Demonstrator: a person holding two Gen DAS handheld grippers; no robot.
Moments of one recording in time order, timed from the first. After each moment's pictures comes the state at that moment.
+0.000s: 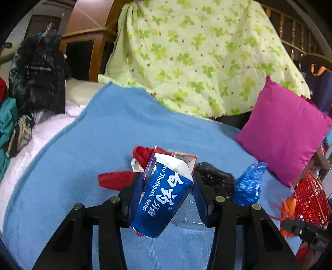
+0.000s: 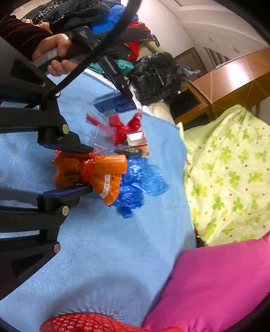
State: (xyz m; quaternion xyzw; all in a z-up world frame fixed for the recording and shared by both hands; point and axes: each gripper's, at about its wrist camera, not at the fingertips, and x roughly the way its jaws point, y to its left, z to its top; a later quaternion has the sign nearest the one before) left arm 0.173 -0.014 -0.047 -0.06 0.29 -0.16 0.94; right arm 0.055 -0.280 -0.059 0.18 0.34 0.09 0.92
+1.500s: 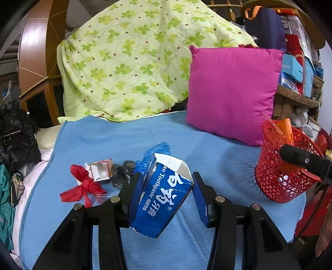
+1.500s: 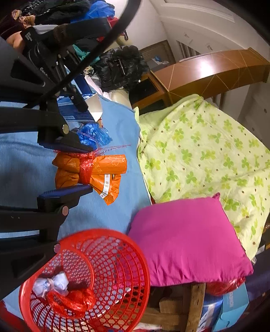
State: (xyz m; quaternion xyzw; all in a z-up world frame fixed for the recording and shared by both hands) left arm 0.071 -0.191 -0.024 0.11 0.25 -0.23 0.93; right arm -0.034 -0.377 -0.010 0.19 0.22 0.00 0.96
